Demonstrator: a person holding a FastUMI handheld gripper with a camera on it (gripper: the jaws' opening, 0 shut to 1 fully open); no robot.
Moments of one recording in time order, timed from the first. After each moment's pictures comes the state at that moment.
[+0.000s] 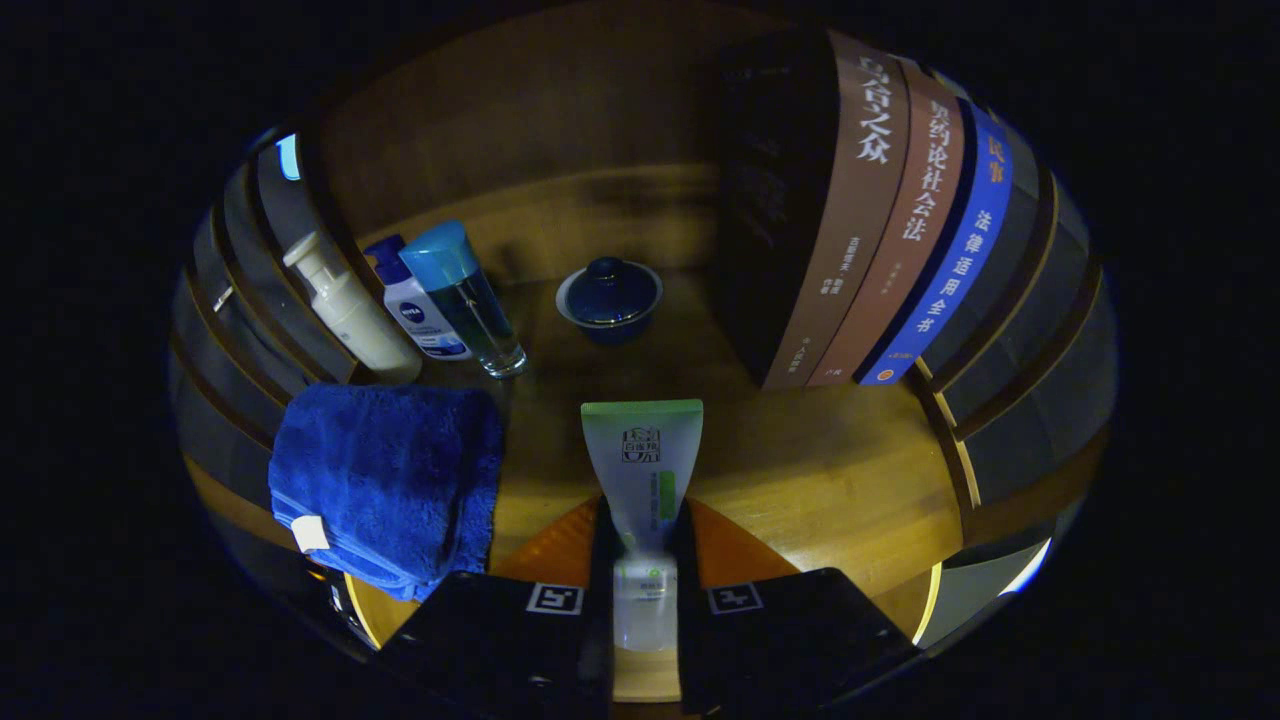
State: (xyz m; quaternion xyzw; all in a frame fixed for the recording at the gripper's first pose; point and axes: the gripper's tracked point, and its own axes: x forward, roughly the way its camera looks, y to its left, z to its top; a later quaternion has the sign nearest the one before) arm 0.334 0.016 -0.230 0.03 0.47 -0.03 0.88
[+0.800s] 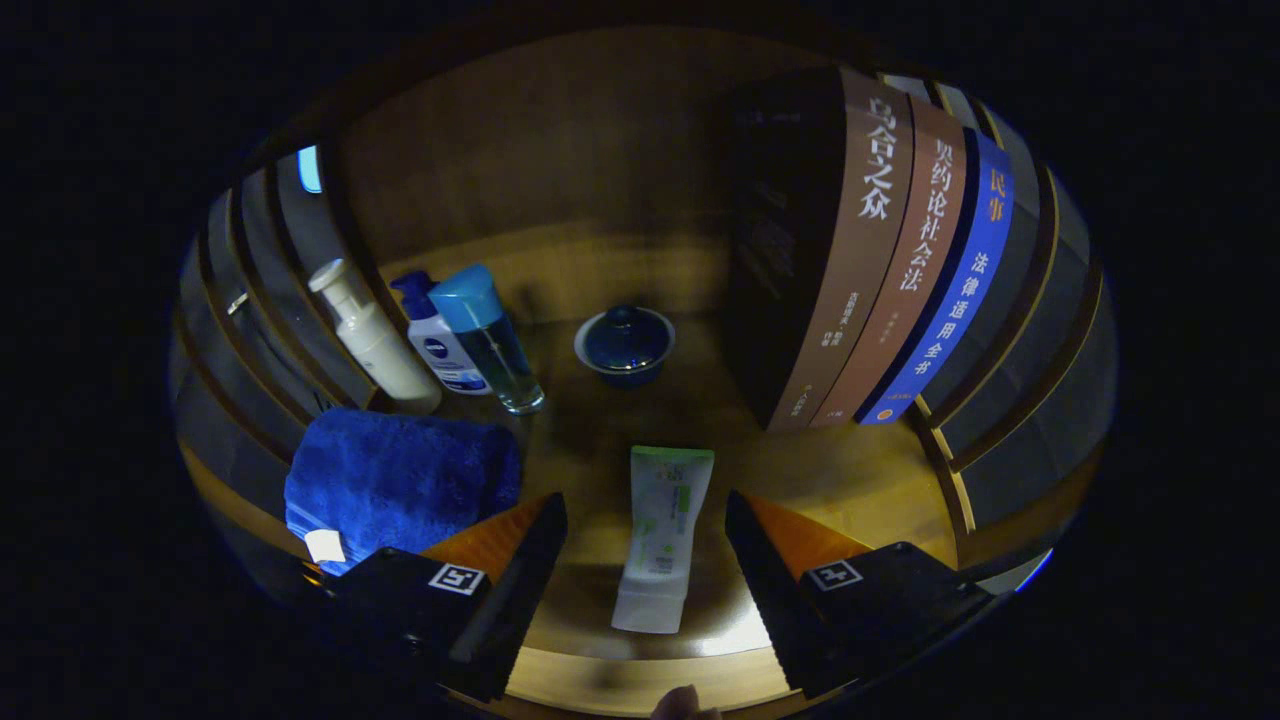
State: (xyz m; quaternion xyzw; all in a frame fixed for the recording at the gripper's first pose) arm 0.344 0.027 -0.189 0.04 0.38 0.00 0.92
